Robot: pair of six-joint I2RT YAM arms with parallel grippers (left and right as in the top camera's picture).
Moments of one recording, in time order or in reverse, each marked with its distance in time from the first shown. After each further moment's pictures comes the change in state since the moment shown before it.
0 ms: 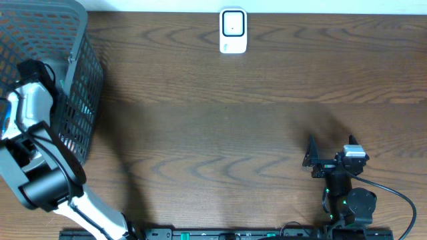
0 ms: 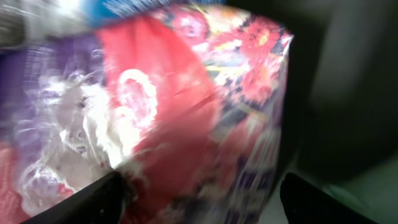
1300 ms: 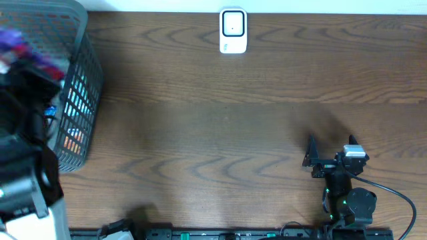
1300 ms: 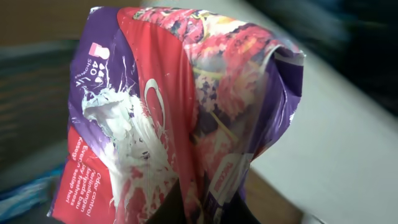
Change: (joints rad) left arm -0.220 -0.943 0.027 0.174 0.366 -0.020; right arm 0.000 0.000 0.000 0.000 0.000 0.000
